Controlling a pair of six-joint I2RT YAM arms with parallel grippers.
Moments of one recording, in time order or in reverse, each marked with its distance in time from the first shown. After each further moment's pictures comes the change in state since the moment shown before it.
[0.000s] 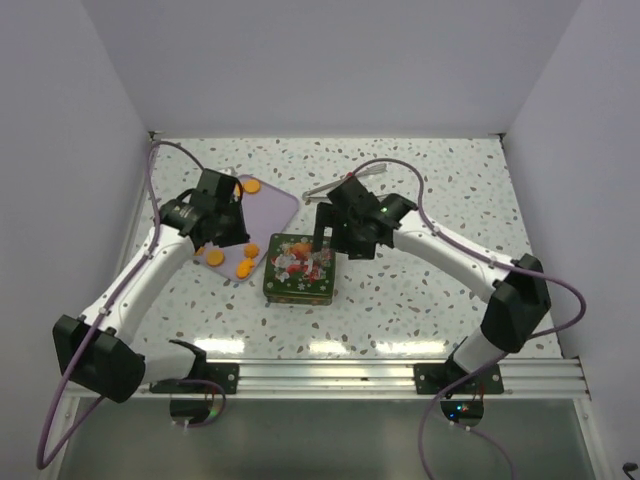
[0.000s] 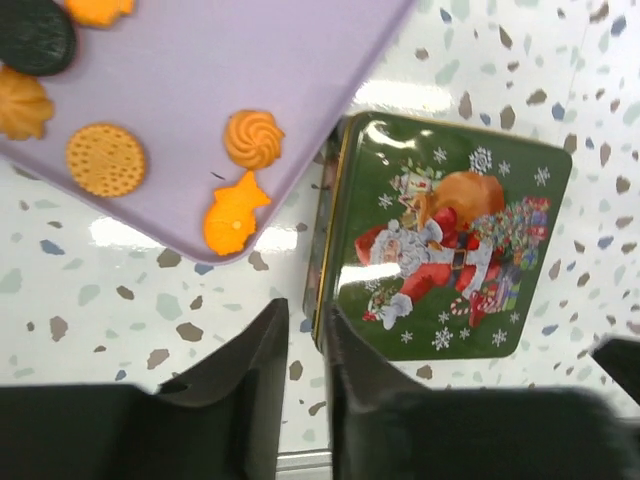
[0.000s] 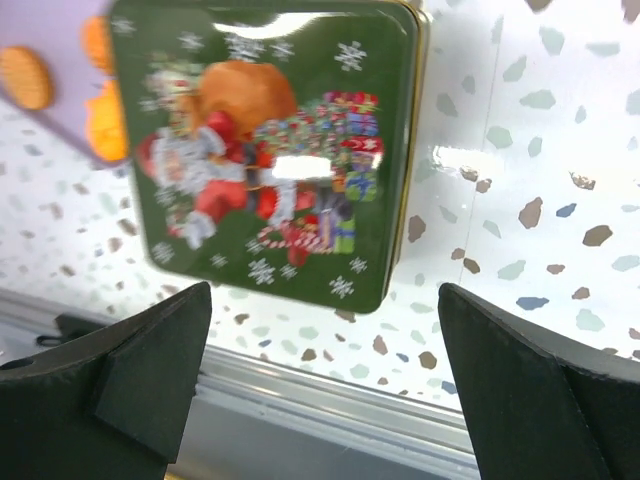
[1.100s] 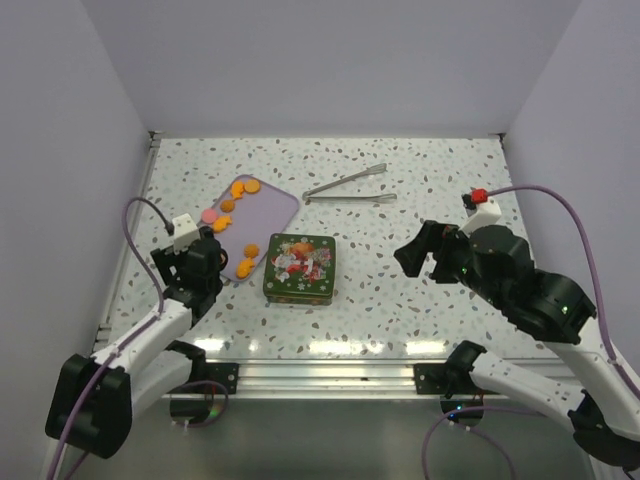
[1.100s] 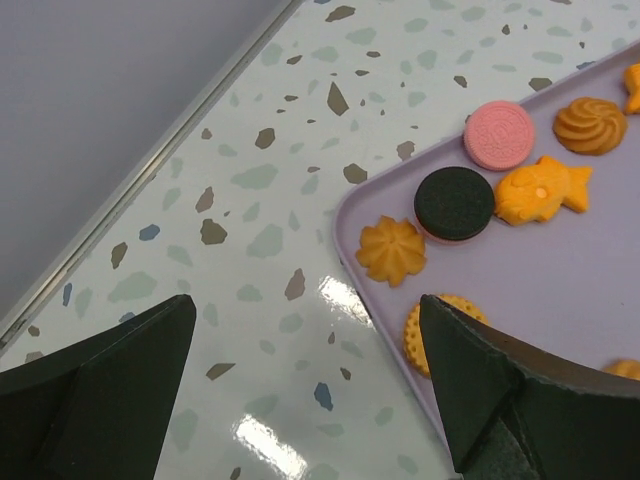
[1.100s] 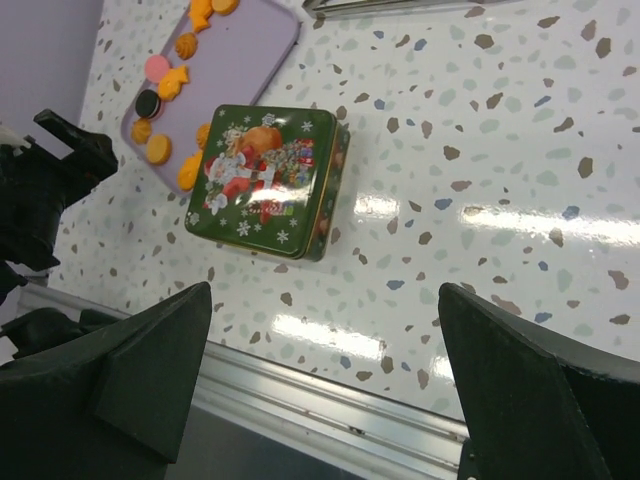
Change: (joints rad) left arm 0.068 -0.344 -0.813 0.920 -0.828 0.217; right arm 0.000 -0.875 -0.159 -0.169 0.234 -0.200
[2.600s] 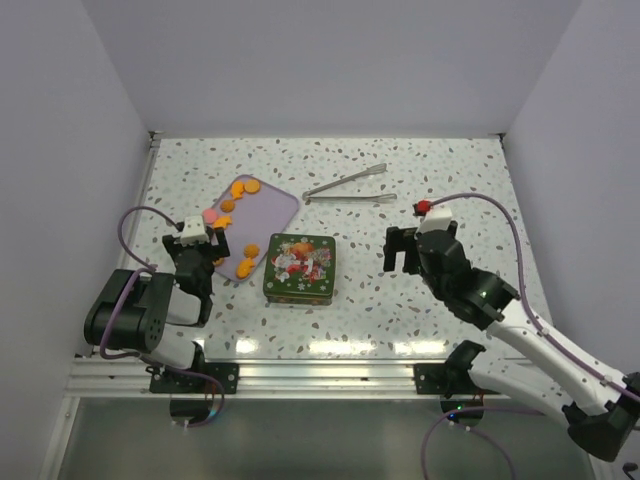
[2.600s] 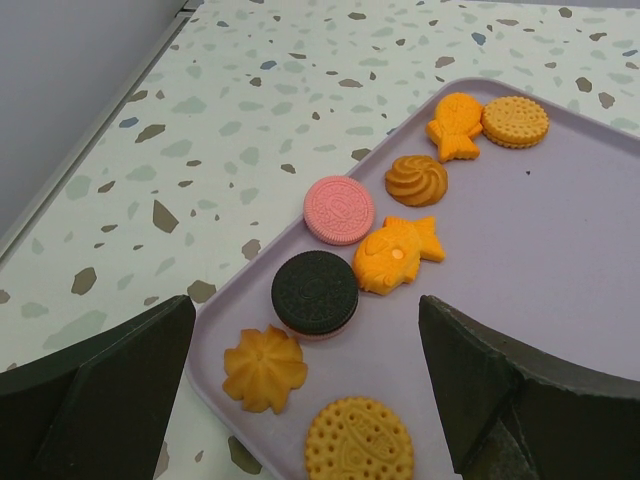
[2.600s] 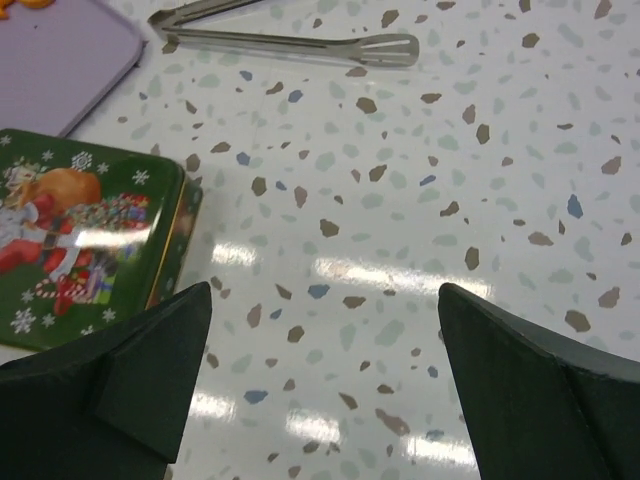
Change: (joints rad) left arm 0.220 0.577 -0.231 1.231 0.576 0.319; right arm -0.027 0.056 -0.405 0.446 0.206 -0.306
